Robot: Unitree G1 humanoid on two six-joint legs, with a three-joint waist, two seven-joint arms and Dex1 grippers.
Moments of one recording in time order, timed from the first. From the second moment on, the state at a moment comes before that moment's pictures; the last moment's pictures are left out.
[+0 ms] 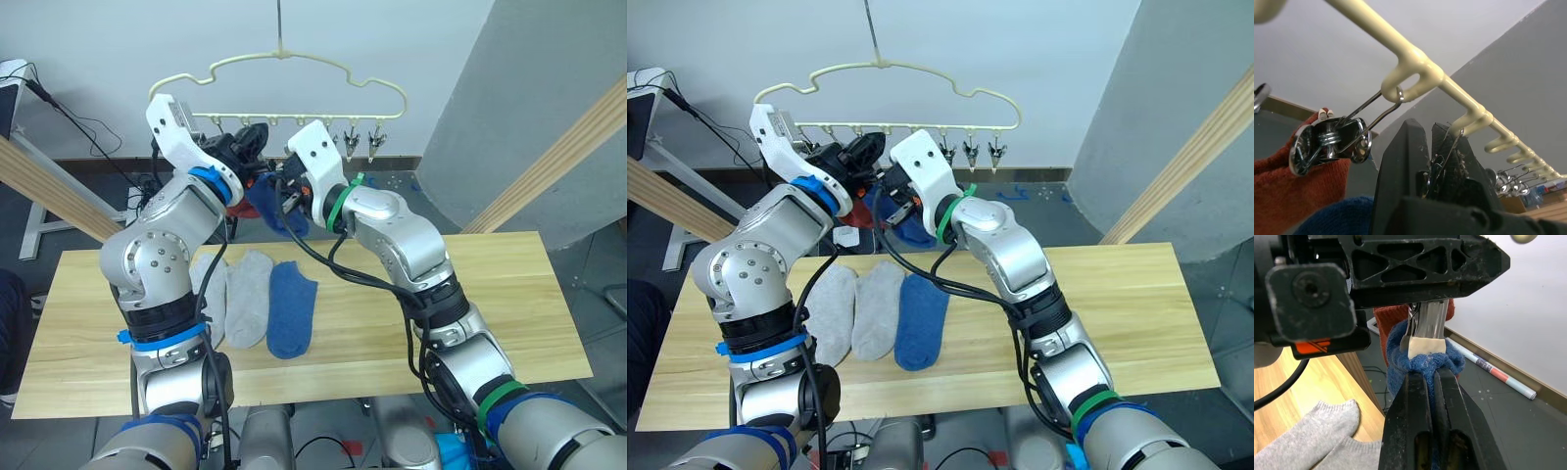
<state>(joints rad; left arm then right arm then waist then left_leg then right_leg) -0.78 0.24 0.36 -0.23 -0.71 0.95 -0.01 -0.95 0.04 0.24 0.09 0.14 0.70 0.42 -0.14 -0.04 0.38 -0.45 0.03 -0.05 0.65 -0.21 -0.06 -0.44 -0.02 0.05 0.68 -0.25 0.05</state>
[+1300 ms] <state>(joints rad) -0.61 0.39 0.25 -0.41 -0.71 0.98 -0.12 -0.90 0.00 0.26 0.00 0.14 0.75 0.44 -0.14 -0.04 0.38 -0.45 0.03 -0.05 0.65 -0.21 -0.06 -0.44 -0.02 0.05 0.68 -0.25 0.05</state>
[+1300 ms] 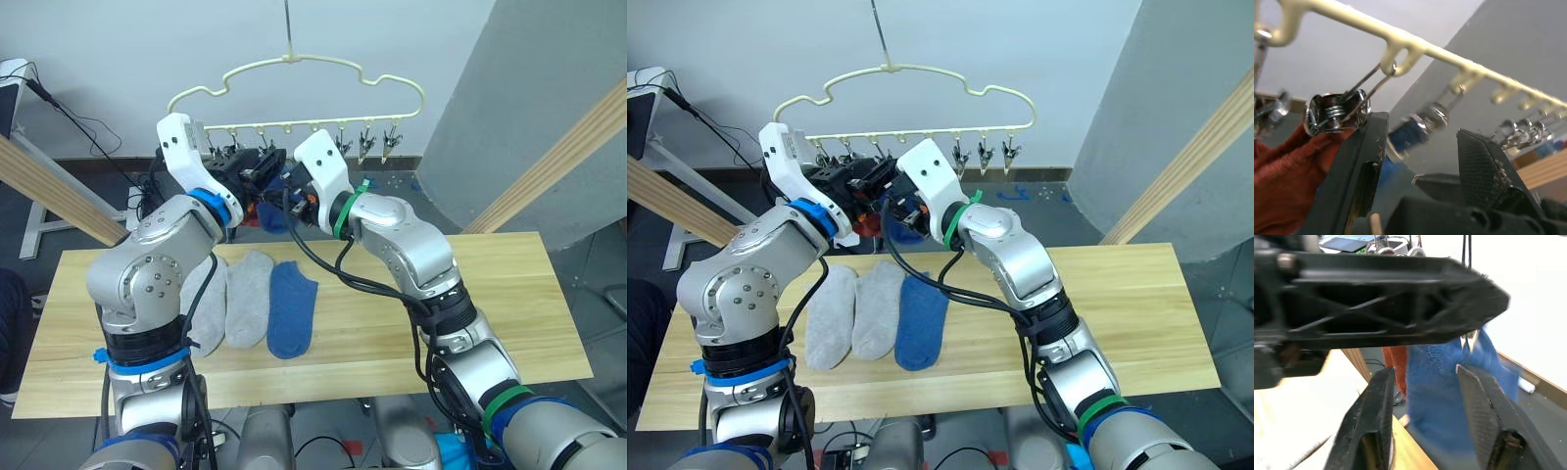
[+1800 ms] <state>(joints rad) -0.44 0.47 0.27 -0.60 -0.72 1.00 -0.14 -0.78 -0.12 0.27 -0.22 0.19 0.89 0.50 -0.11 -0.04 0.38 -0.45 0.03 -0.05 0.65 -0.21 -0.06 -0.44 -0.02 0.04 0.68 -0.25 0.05</state>
